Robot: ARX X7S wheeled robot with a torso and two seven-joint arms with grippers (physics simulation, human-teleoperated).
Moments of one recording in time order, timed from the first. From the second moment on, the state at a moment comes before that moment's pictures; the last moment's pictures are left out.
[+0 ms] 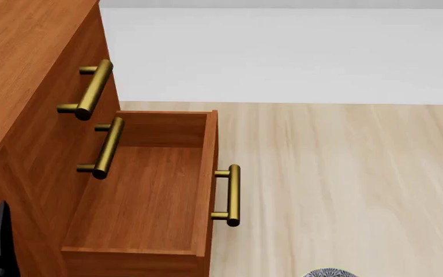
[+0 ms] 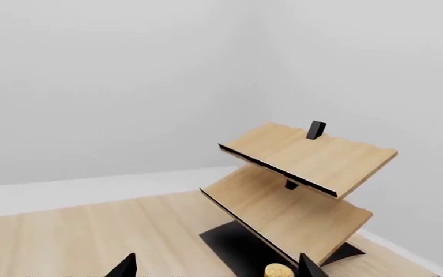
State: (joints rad) left arm -0.33 -1.00 0.61 0.98 -0.94 -0.28 -1.15; right arm -0.45 0.45 0.42 -0.77 0.43 0.31 0.54
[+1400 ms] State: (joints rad) left arm -0.35 -0.98 0.64 0.97 -0.95 -0.27 -1.14; right arm -0.41 0.41 0.46 -0.49 0.46 0.22 0.48
